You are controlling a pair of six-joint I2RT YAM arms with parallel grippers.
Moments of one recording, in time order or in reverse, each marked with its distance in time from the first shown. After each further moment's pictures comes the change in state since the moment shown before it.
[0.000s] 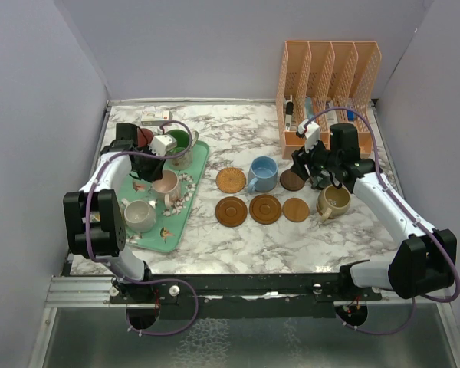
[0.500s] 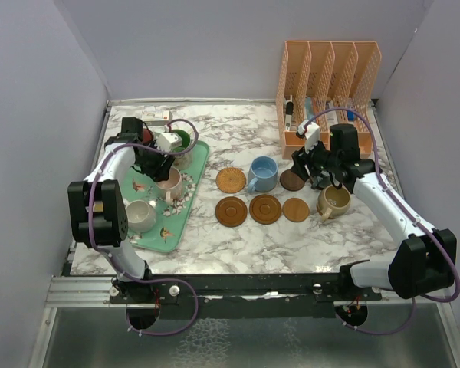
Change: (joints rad) left arm -0.035 0.101 0.123 -0.102 0.021 0.109; right arm -0.001 0.000 -0.005 0.000 0.000 0.000
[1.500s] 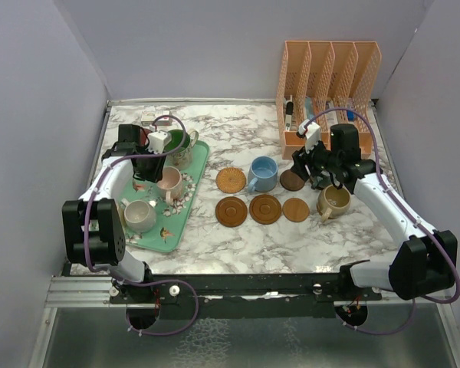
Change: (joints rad) left arm -0.005 -0.164 -0.159 0.144 -0.177 -0.407; right arm -0.001 -0.008 0.000 0.000 -0.002 0.000
